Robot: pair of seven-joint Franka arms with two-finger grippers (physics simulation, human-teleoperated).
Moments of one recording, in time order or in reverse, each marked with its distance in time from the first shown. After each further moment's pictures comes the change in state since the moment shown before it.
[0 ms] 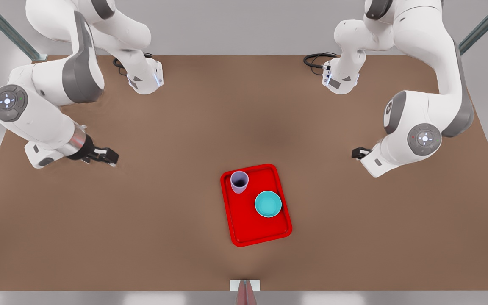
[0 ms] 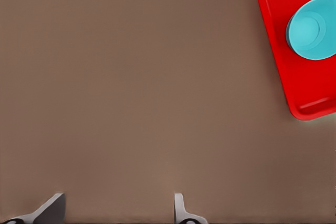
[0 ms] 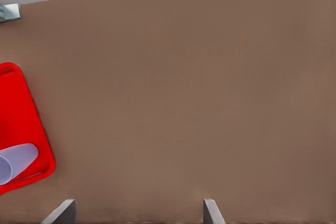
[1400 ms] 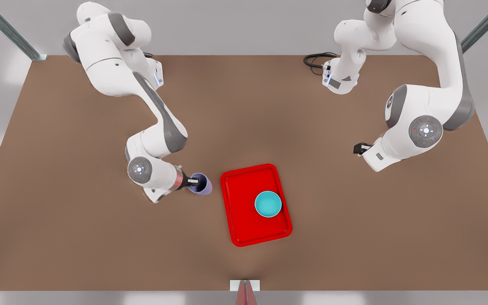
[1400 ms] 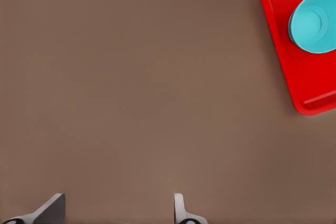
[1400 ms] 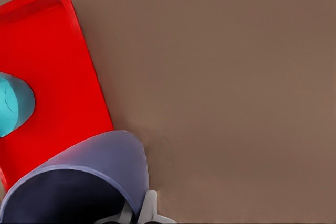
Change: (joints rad) left arm 0.001 -0.066 0.005 -0.091 0.010 0.049 0.017; right arm 0.237 0.383 0.114 -0.110 0.125 0.458 0.198
